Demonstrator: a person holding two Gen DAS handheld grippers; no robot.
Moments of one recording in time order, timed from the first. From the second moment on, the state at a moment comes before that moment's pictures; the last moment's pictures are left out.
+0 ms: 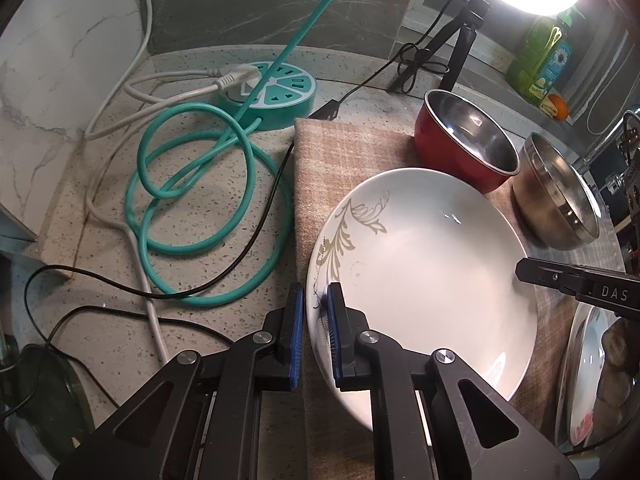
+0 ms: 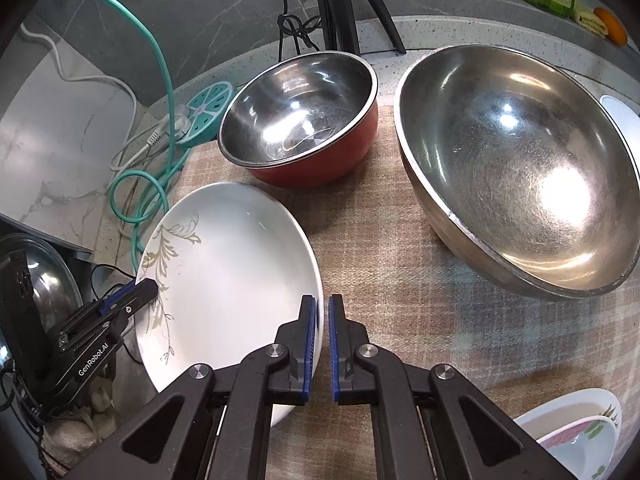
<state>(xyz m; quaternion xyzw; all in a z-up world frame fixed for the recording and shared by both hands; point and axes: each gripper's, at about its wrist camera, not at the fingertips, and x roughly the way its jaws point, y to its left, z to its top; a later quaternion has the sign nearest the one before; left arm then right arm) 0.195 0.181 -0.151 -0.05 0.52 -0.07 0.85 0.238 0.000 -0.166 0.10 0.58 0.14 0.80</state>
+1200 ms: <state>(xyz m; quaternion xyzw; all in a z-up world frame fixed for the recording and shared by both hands) 0.184 0.191 -0.140 -0.10 0.51 -0.04 0.85 0.228 0.006 -0.157 0.11 0.58 0.14 0.79</state>
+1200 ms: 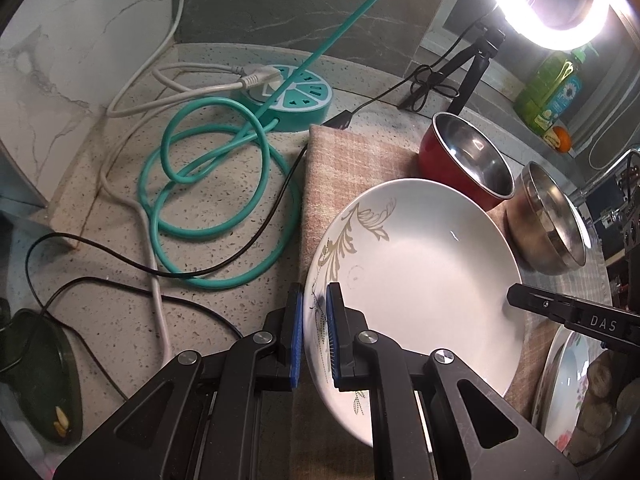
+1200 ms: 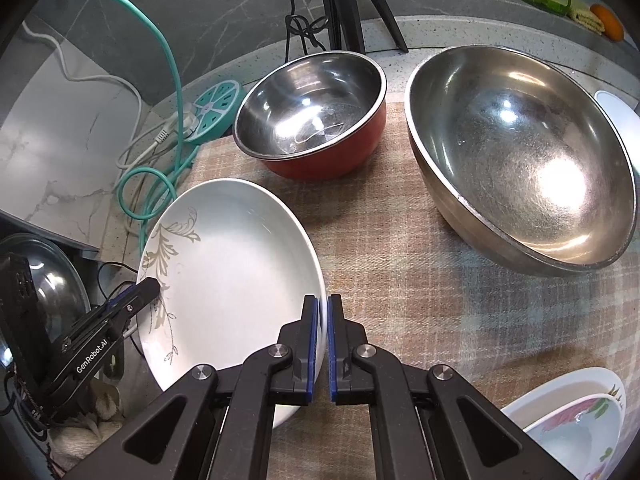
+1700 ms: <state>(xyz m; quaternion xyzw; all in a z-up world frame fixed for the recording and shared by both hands) 0.169 0.181 -0.119 -0.11 0.50 -0.05 0.86 0.213 -0.011 -0.133 0.12 0.57 0.15 0.80</state>
